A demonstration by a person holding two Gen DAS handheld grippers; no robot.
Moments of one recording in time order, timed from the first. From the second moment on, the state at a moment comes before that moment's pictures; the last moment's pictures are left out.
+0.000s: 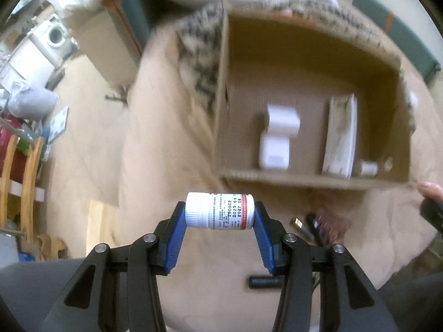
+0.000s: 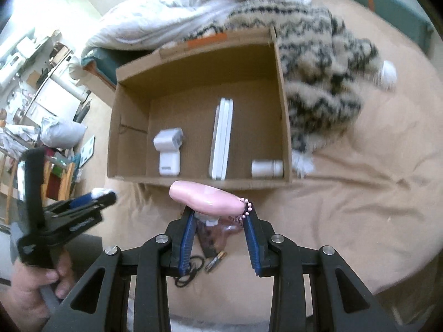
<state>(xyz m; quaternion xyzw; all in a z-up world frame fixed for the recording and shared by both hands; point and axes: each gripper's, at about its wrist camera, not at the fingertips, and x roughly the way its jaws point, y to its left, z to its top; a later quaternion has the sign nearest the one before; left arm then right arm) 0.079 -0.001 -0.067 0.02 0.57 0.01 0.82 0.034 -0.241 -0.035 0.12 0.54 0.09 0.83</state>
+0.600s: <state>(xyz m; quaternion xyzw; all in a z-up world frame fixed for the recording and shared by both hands) 0.139 -0.019 0.015 0.00 0.43 0.03 0.90 0.111 -0.236 -0.003 0.11 0.48 0.10 0.87</state>
